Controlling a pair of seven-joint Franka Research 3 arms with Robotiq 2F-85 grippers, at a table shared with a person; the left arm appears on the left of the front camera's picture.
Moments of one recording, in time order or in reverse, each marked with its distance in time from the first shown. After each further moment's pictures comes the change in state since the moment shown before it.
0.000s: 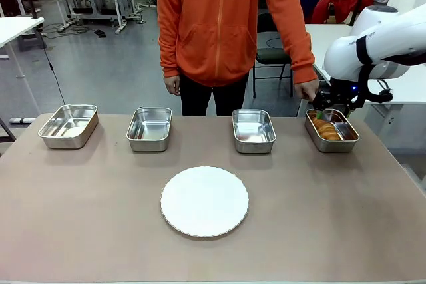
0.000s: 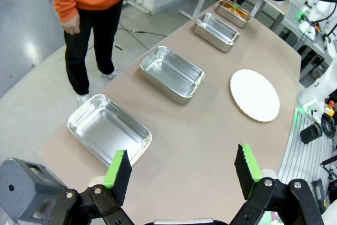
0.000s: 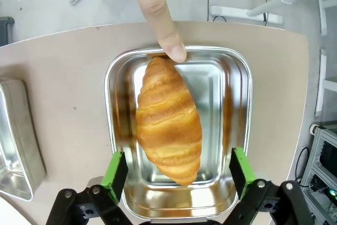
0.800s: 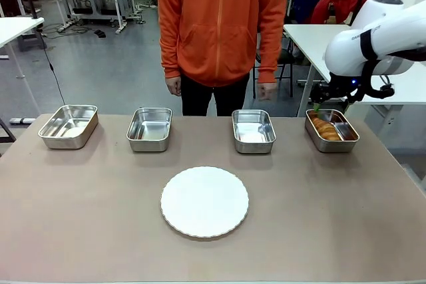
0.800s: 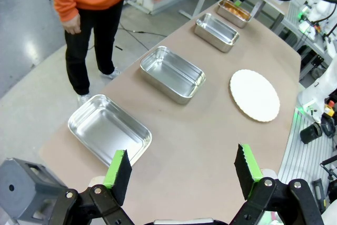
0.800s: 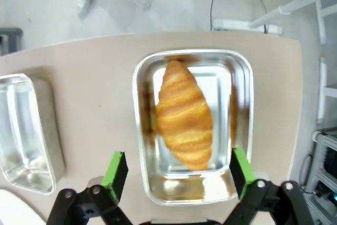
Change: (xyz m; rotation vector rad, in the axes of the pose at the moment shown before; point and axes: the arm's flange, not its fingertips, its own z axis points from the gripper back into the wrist) left arm 0.000 0.000 0.000 0.000 0.000 0.000; right arm -0.014 0.018 0.039 0.014 -0.090 -0.021
